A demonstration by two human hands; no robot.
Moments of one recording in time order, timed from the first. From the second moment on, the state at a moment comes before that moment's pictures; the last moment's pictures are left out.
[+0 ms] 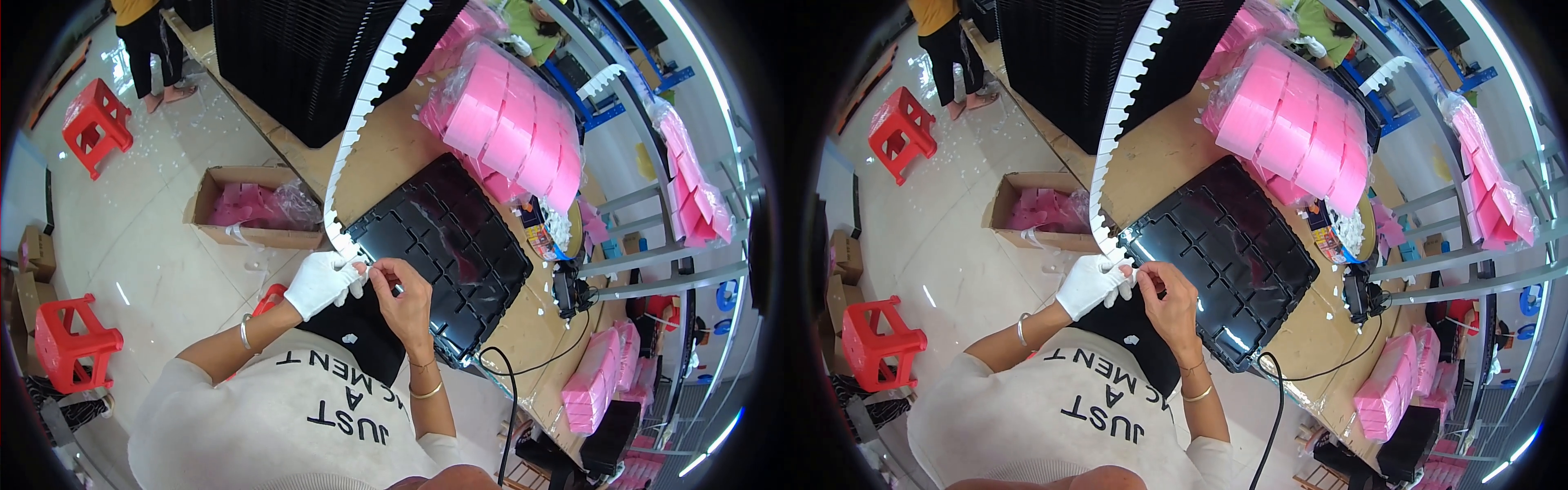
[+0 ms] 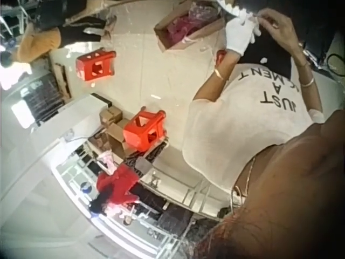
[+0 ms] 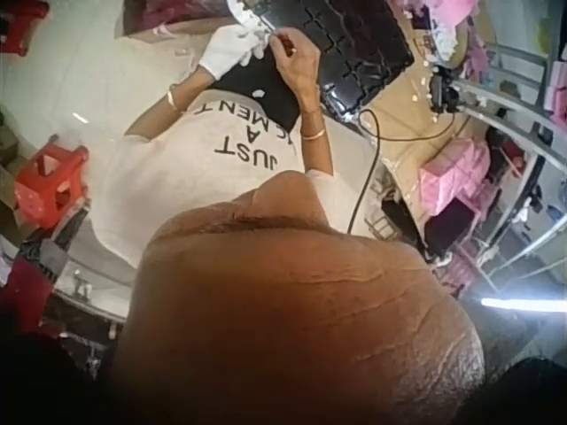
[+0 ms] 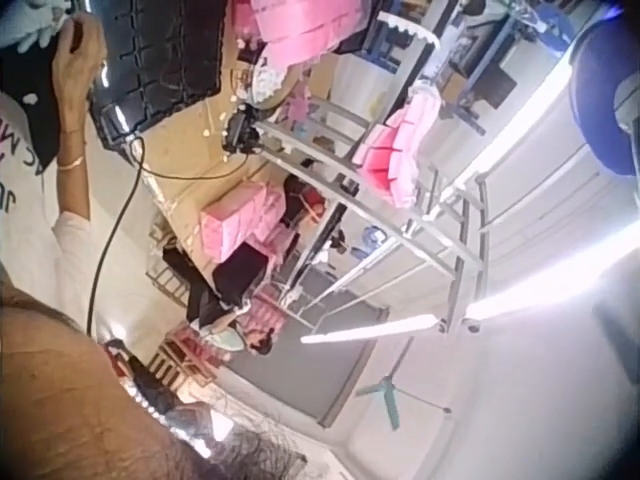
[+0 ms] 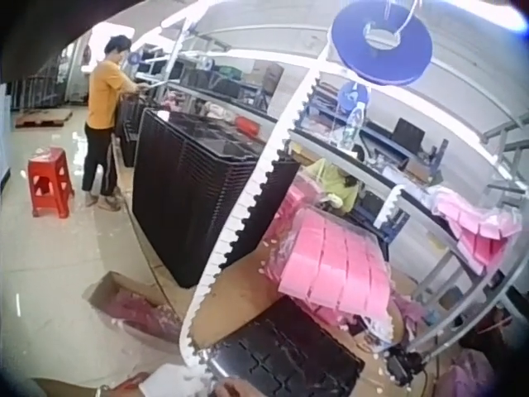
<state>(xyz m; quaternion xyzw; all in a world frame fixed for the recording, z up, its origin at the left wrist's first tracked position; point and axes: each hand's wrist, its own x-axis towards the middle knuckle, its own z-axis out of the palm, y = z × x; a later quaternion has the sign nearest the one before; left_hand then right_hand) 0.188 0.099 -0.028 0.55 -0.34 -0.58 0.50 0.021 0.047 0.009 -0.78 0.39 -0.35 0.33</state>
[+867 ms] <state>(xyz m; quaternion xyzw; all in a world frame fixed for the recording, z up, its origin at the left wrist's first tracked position) 0.212 0.096 -0.083 0.61 -0.29 -0.55 0.49 0.041 -0.044 -0.017 -0.86 0.41 -0.15 0.27</state>
